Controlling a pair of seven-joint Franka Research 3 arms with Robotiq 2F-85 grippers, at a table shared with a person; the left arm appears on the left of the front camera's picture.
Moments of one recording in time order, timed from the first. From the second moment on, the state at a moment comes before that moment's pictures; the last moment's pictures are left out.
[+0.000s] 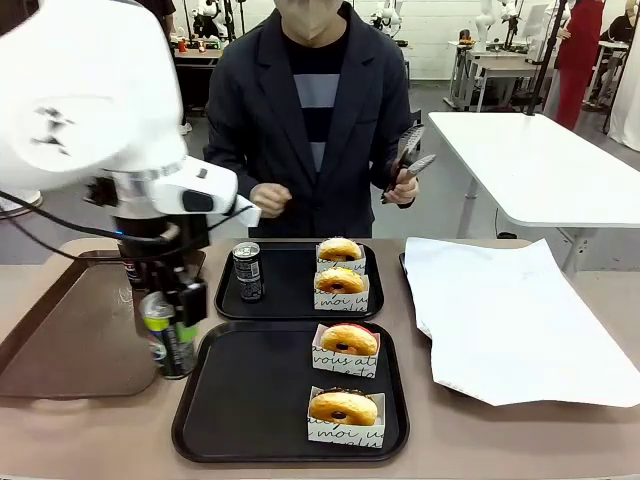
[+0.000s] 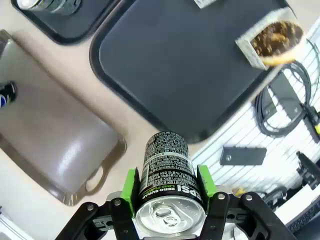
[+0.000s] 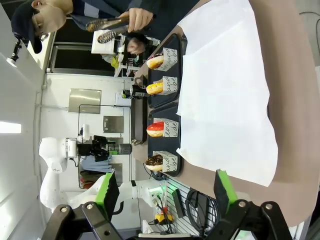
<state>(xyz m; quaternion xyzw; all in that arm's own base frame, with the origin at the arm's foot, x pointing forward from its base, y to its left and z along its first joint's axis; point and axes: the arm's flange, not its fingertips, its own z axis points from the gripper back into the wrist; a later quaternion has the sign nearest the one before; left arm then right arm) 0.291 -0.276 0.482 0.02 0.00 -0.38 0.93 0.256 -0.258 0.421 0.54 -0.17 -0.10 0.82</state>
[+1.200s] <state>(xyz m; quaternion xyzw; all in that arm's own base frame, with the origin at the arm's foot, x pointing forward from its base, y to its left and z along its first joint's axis) 0.367 -0.316 0.388 0.00 -0.01 -0.34 0.94 0.256 -0.258 0.421 0.54 -0.17 -0.10 0.82</state>
